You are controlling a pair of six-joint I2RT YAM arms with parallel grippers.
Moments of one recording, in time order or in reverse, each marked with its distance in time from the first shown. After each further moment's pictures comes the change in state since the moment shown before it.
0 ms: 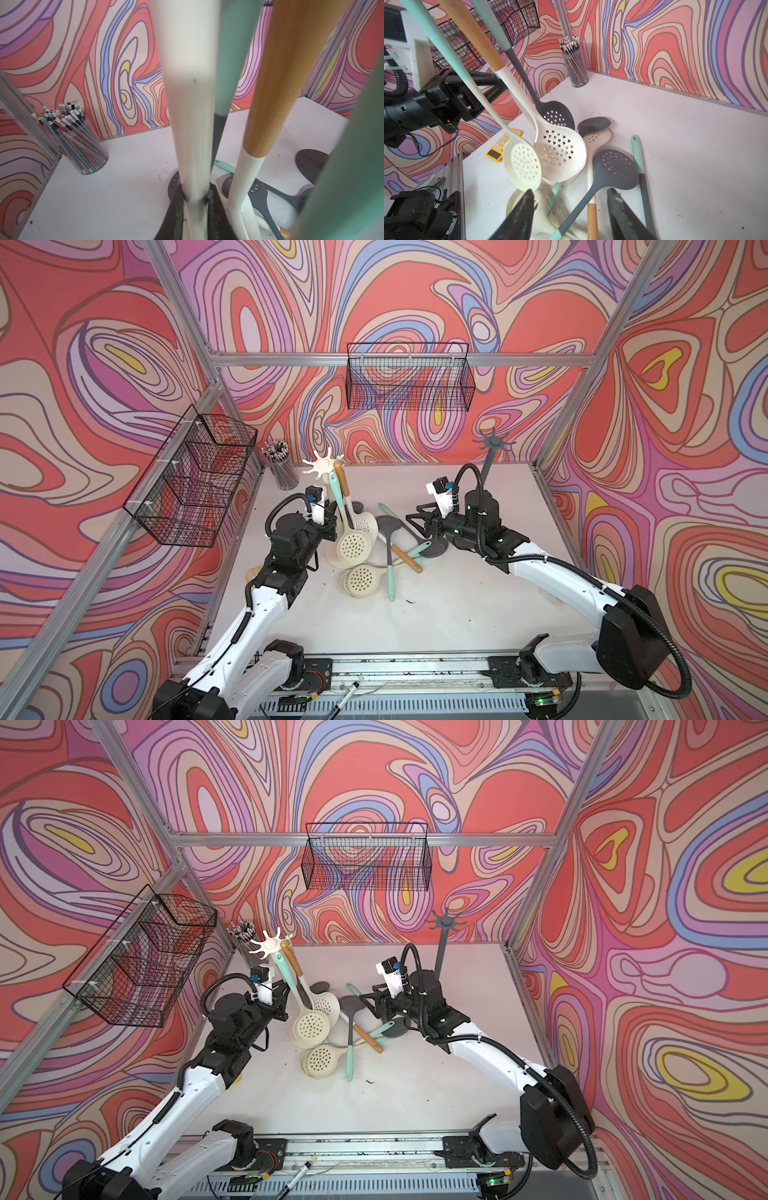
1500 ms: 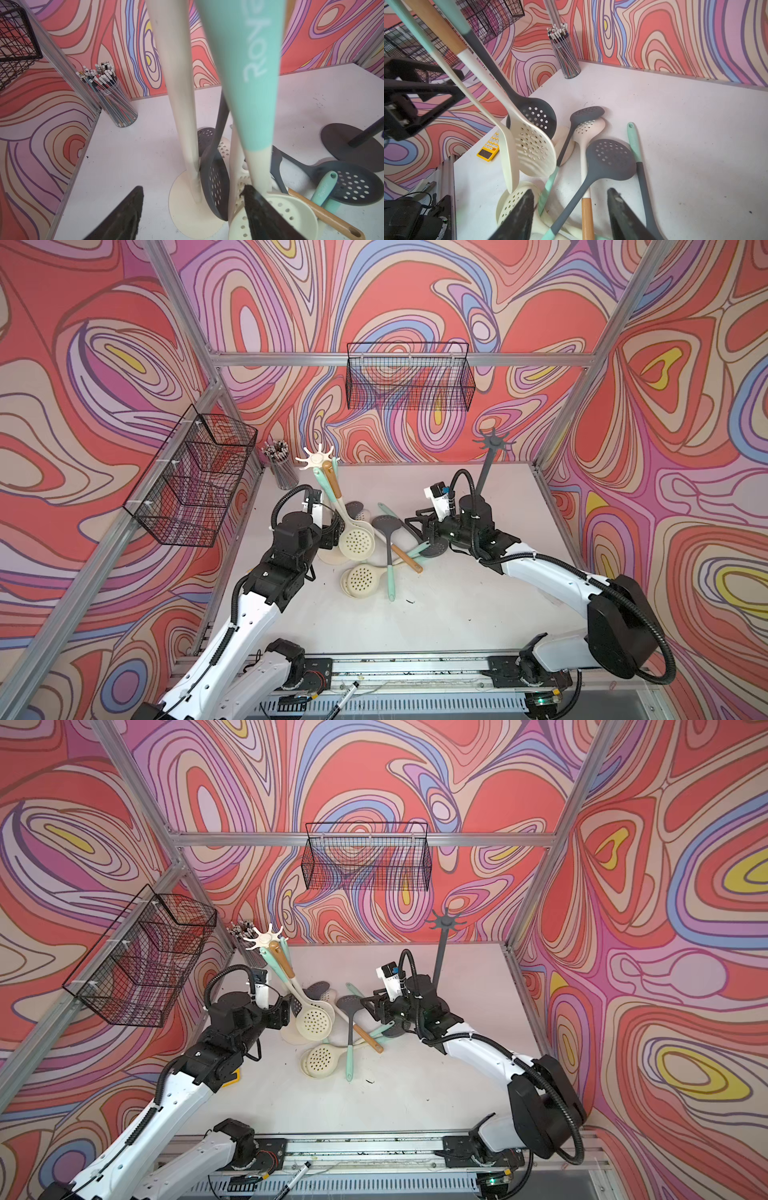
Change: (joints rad) left arm -0.092 -0.082 0.189 -0.511 -0.224 -0.045; right arm 0.001 0.074 -0.046 0.073 0.037 0.045
